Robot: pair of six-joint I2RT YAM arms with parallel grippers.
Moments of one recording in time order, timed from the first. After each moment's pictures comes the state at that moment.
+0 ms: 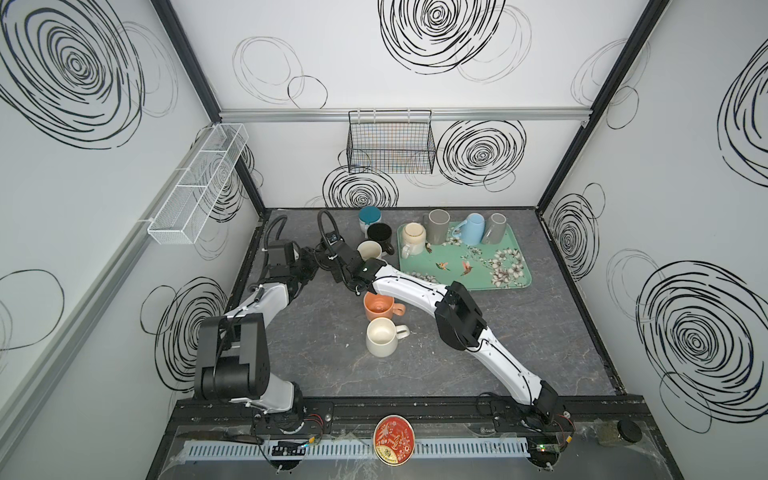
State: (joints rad) left arm 0.12 1.53 0.81 0.10 0.39 -0.95; right arm 1.02 2.59 2.33 -0.41 0.44 0.26
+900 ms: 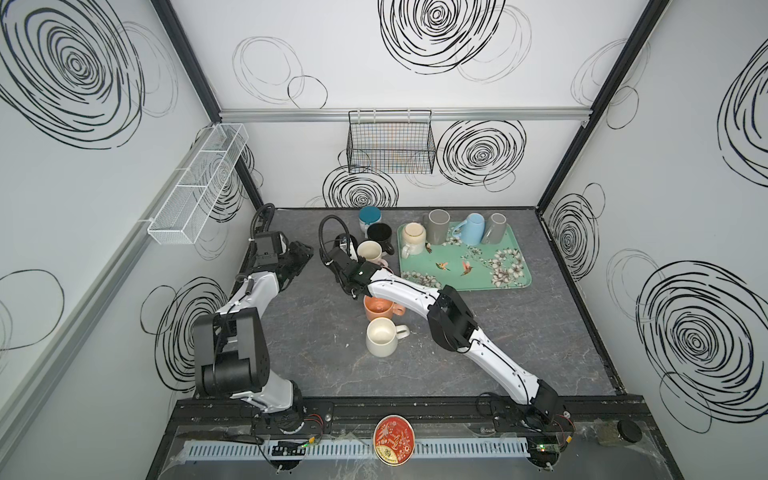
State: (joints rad) left arm 0.21 1.55 0.95 -0.10 0.39 -0.76; right arm 1.01 2.70 2.46 -0.53 0.60 0.53
